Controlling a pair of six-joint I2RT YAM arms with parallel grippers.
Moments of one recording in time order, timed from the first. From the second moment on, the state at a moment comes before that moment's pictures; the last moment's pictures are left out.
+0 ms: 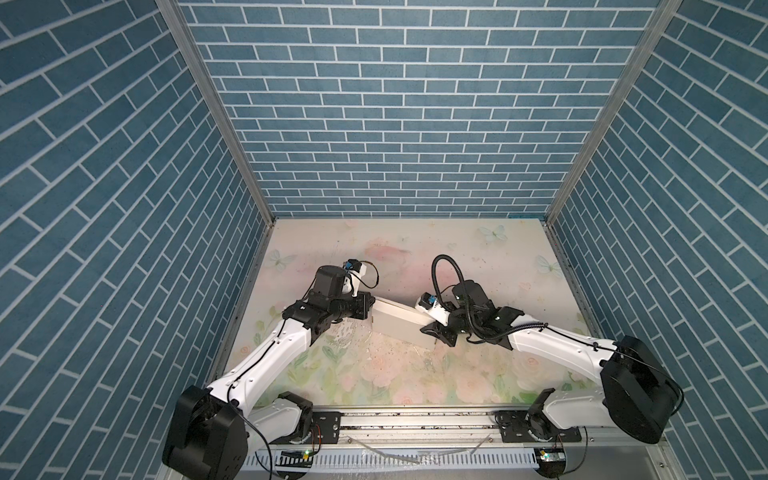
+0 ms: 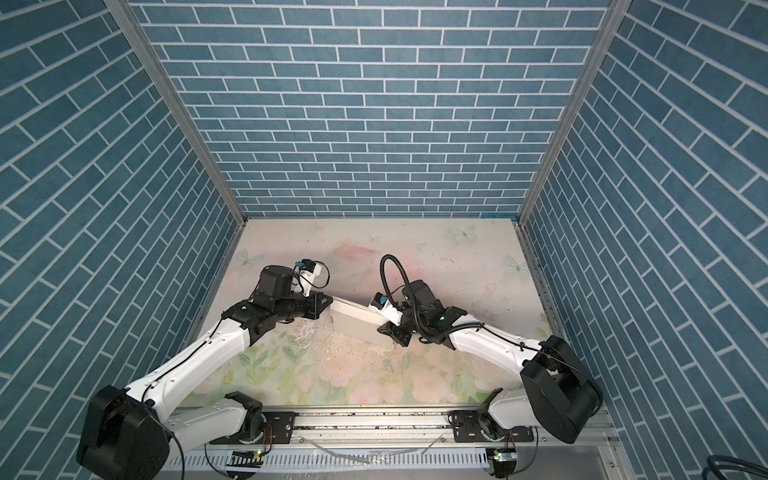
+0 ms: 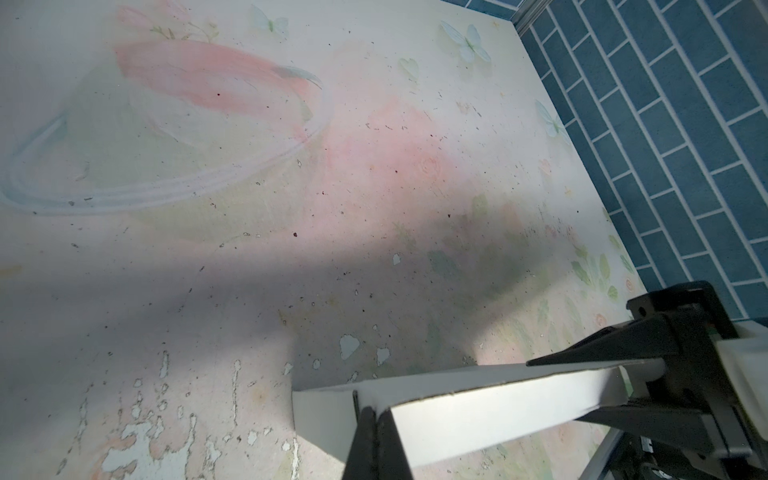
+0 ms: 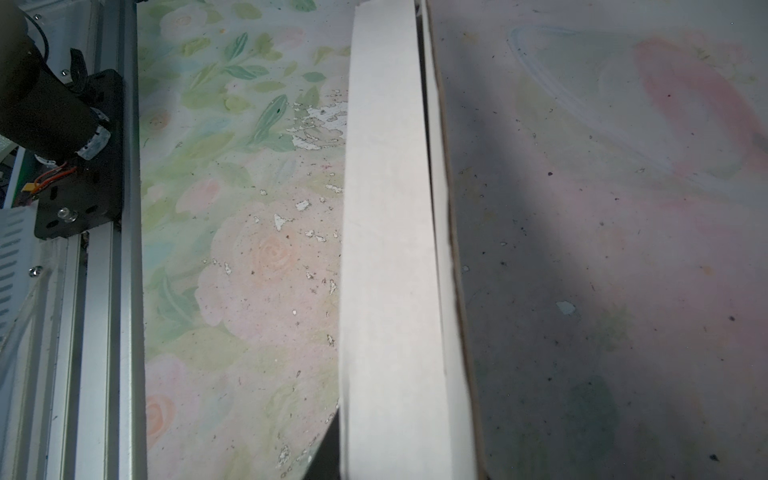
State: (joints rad) left arm -0.40 1.14 0.74 -0.32 0.35 -0.32; right arm 0.79 1.35 0.73 -0.16 -0.42 -0.30
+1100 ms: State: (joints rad) left arm -0.43 1.13 0.67 -0.22 0.29 -0.35; right arm 0.80 1.35 0.73 -0.16 -0.40 -0.28
